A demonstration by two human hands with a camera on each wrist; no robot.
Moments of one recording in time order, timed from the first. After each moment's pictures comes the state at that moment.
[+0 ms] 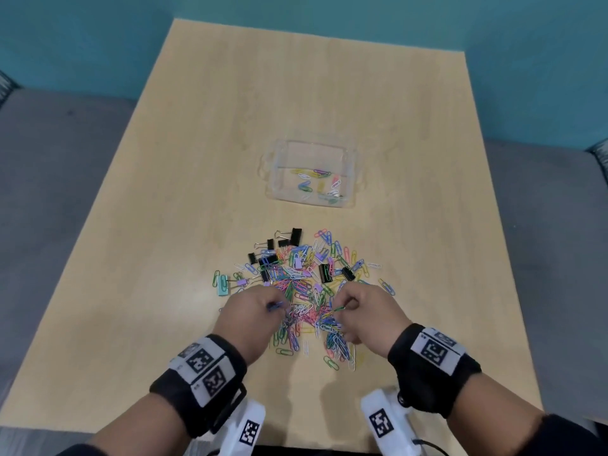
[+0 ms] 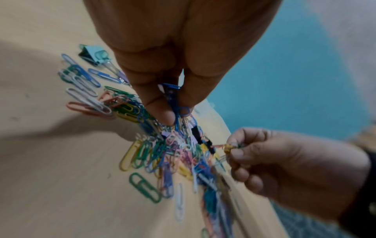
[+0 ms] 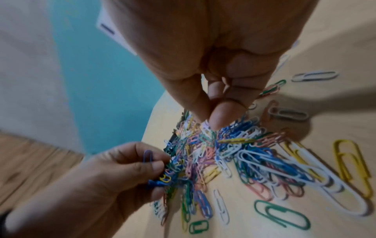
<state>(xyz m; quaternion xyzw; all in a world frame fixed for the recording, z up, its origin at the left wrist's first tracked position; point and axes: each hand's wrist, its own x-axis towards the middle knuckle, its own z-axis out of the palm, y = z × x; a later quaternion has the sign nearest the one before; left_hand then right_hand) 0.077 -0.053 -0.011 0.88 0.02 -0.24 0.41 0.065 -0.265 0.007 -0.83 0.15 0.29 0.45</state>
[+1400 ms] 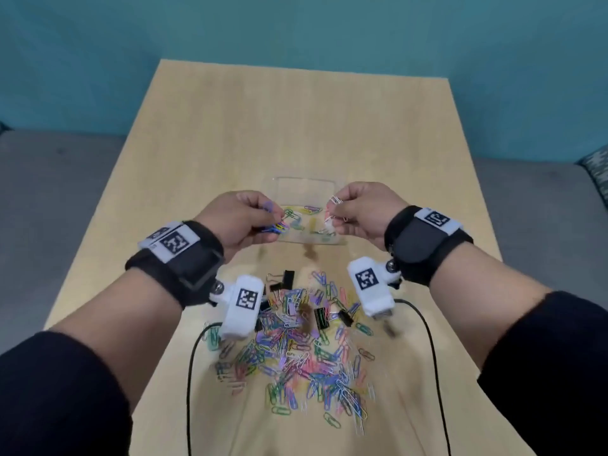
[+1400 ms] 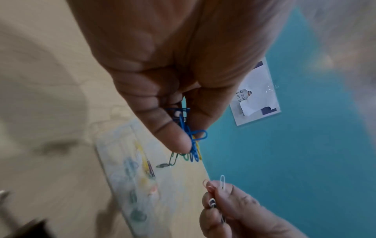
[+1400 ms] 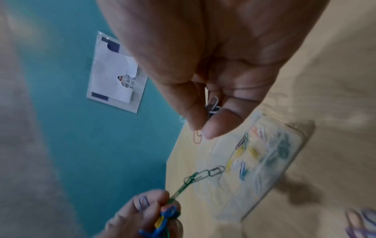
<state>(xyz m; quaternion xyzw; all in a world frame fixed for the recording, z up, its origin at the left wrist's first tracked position) 0.267 -0.072 0.059 0.68 0.14 -0.28 0.66 0.259 -0.286 0.056 -0.71 0.20 0.20 0.64</state>
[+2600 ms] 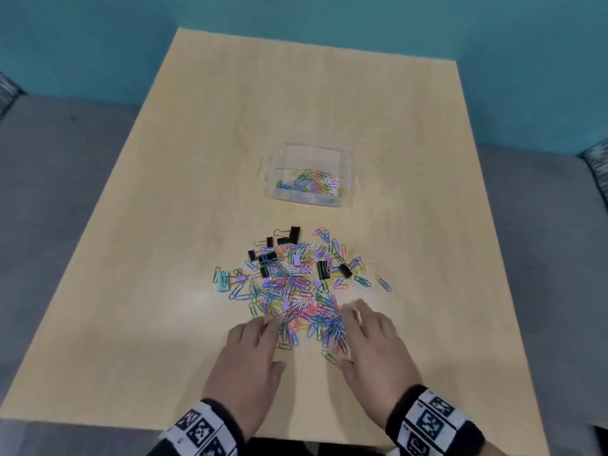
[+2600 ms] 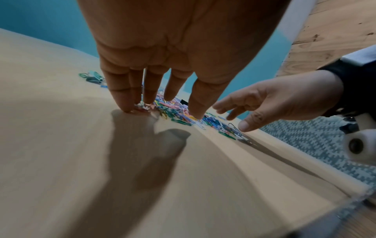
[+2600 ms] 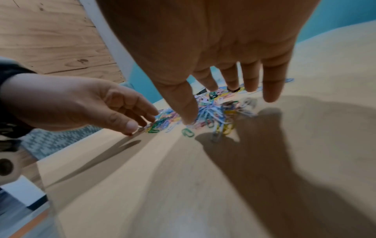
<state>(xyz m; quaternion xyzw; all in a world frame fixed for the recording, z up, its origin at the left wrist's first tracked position) -0.005 -0.042 -0.021 0.96 -0.16 -0.16 0.16 -0.015 -0.267 -0.011 -0.97 -0.05 0.22 0.12</state>
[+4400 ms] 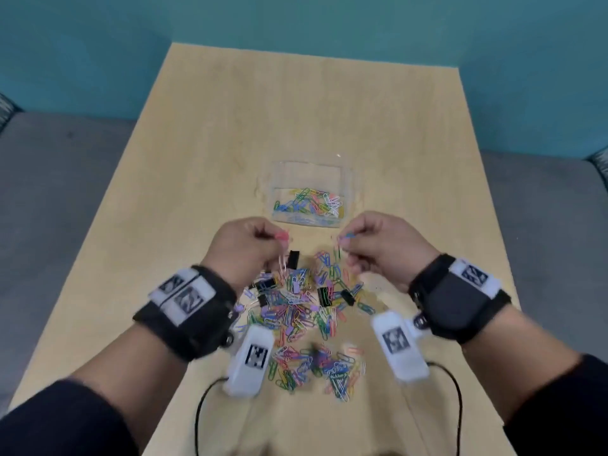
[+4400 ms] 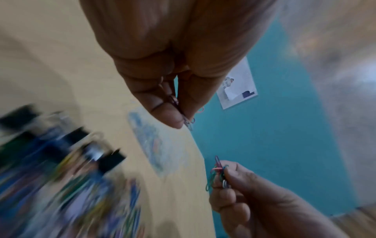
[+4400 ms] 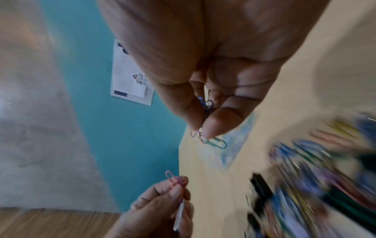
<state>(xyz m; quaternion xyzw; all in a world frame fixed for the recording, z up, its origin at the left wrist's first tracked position) 0.187 -0.069 0.050 0.77 0.12 -0.19 0.60 0.176 -0.286 0.056 -0.71 0.16 0.23 0.65</state>
